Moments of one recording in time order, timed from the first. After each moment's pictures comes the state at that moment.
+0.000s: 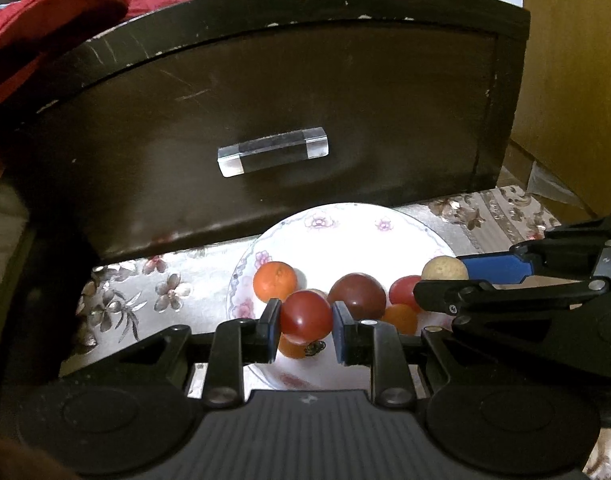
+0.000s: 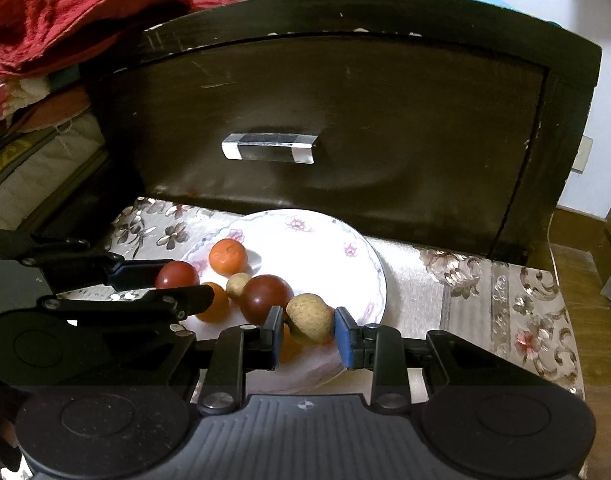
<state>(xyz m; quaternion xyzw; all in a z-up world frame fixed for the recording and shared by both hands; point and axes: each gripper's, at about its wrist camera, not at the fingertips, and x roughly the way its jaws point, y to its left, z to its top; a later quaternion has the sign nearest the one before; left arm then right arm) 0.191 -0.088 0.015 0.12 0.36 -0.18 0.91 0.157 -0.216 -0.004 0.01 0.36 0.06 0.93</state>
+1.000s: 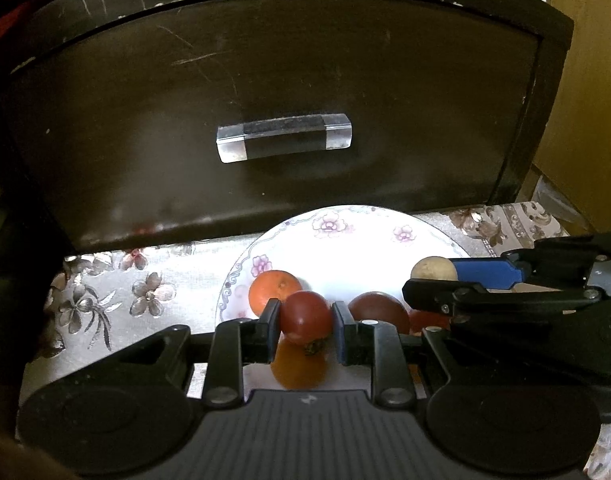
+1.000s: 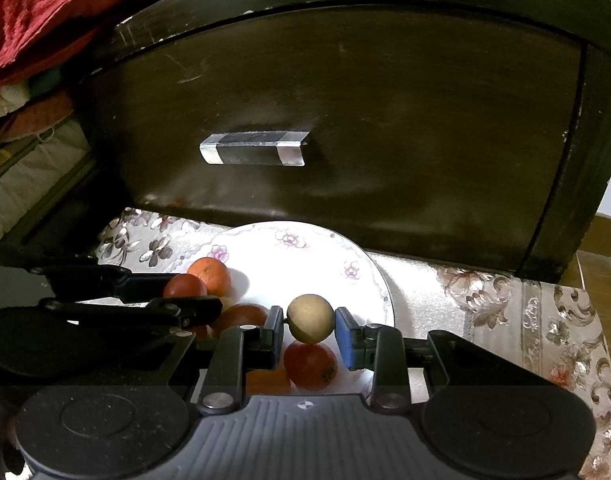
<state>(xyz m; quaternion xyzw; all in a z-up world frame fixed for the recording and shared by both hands) 0.227 -0.083 -0.007 0.08 0.38 -0.19 0.90 0.193 -0.226 -0.027 0.03 0.35 0.08 0.93</state>
